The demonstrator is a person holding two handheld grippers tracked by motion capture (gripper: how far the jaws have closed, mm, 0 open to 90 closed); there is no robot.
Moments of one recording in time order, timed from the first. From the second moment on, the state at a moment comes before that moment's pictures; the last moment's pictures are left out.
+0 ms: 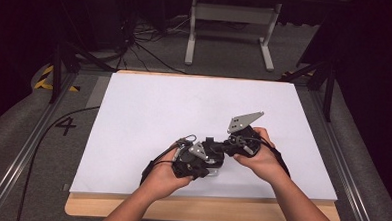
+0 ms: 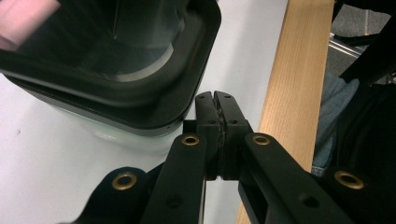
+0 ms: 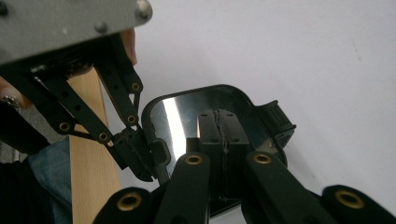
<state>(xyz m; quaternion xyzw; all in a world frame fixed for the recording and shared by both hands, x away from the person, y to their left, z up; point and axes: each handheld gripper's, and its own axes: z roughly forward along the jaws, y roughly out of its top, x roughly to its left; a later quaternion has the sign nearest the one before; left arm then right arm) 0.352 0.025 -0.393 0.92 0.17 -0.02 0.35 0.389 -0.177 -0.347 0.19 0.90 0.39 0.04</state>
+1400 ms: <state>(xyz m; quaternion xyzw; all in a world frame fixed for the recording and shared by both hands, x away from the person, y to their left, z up) 0.359 0.115 -0.346 0.86 0.28 0.05 0.42 0.386 -0.272 -0.315 0.30 0.81 0.49 0.11</state>
